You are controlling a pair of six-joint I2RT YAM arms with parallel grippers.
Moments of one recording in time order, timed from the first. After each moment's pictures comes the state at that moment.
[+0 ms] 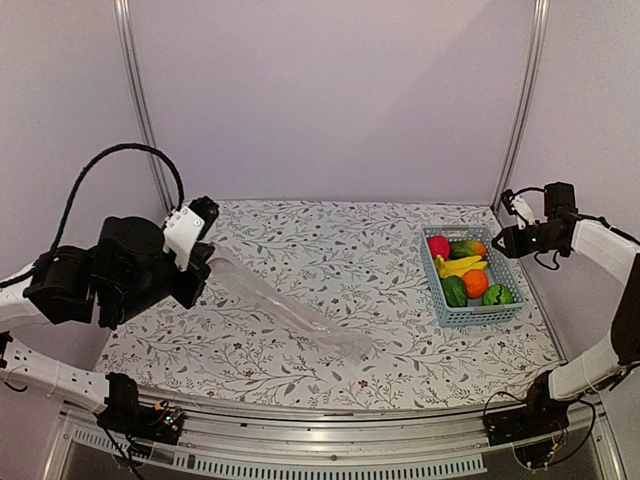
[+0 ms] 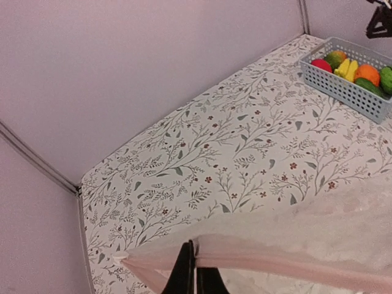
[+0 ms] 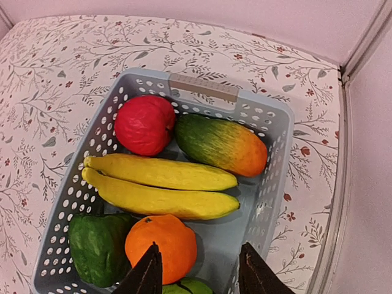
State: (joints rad) left arm -1.28 0.93 1.00 -0.65 -0.79 -0.01; right arm -0.16 1.38 0.99 -0.42 -0.38 -0.33
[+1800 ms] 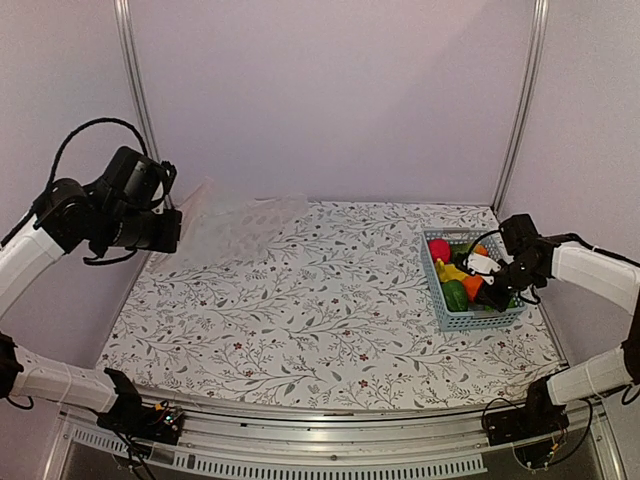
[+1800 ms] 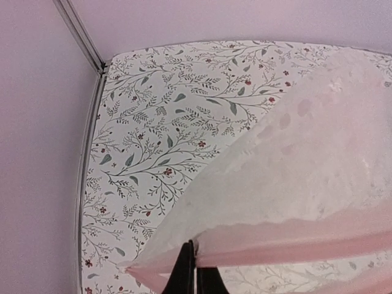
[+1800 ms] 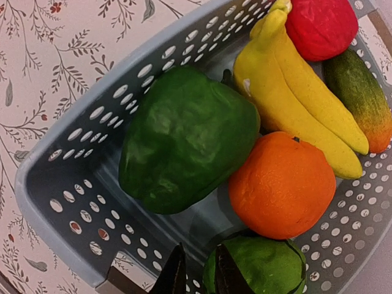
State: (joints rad) left arm -0.69 1.10 1.36 -1.09 -0.53 -0.41; right arm 0.18 1.29 0.83 -0.67 -0.13 -0.71
